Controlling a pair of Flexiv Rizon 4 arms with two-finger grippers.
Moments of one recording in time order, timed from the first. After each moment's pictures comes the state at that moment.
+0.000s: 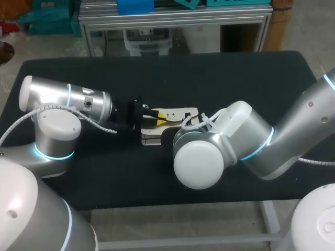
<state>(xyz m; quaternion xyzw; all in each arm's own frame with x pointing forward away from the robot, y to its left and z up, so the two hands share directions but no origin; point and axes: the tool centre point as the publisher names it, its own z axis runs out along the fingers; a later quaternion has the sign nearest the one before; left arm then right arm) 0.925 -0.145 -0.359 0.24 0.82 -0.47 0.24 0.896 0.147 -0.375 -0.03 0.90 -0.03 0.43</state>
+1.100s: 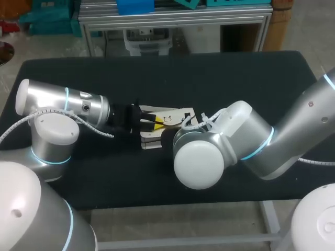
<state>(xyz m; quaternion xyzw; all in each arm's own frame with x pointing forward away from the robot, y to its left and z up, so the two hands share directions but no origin) 0.917 -0.133 -0.364 0.23 0.83 -0.45 0.24 0.895 0.148 -0.375 -0.03 0.90 -0.02 0.43</state>
